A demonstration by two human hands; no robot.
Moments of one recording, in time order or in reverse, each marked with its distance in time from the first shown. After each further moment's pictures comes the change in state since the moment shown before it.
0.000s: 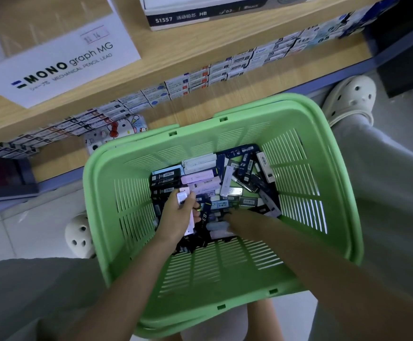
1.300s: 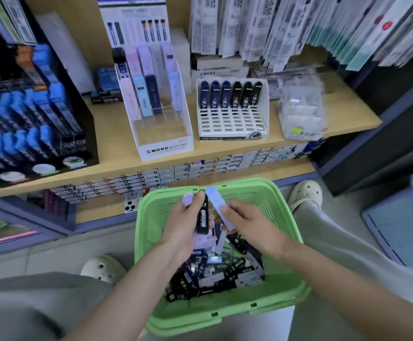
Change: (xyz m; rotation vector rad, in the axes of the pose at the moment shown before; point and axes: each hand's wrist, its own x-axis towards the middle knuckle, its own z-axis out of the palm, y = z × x) left_hand -0.147 0.121 -0.025 -0.549 -0.018 0.222; right_hand -0.215 -0.146 -0.094 0.676 0.799 -0.286
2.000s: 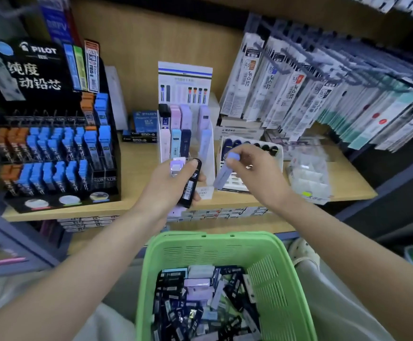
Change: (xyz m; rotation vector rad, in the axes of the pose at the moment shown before) left_hand -0.001 0.144 -0.034 0.160 -0.044 0.393; right_hand 0.093 -0.141 -0.036 -0.389 0.349 -0.441
